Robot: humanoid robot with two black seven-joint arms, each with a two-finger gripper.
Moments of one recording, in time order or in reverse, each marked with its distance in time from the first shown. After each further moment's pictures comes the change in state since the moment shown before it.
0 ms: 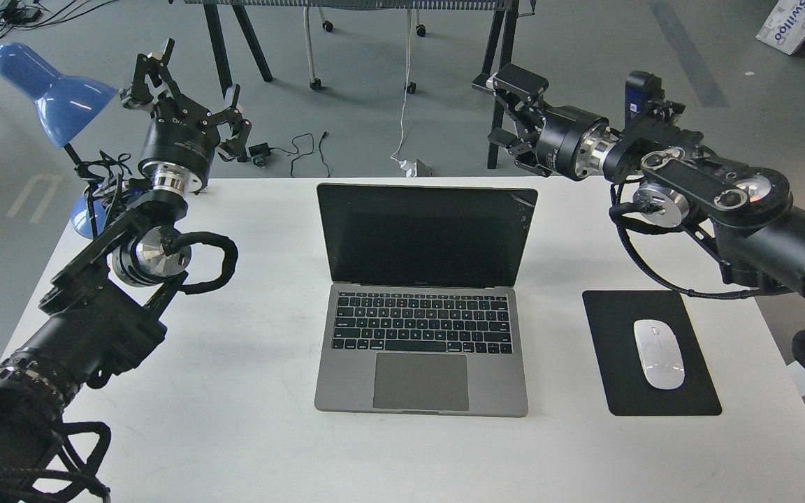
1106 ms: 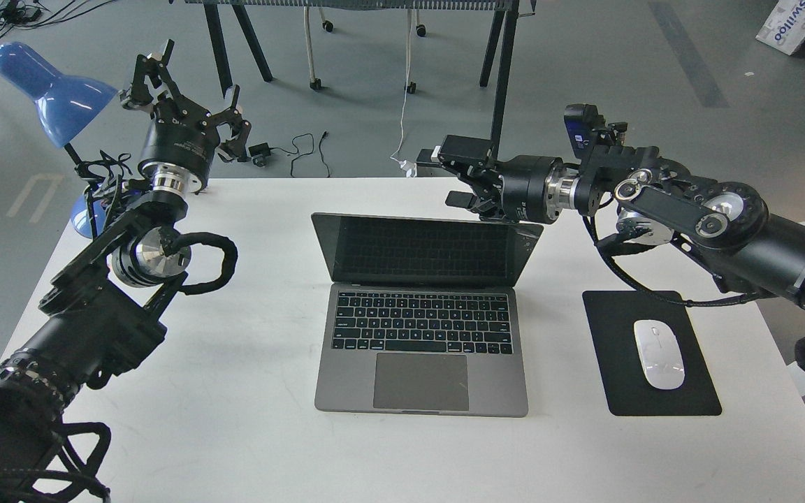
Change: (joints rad) left arm 0.002 0.000 0.000 0.000 -0.002 0.000 0.000; right arm 0.008 -0.027 -0.087 0.150 -0.067 0.176 0.002
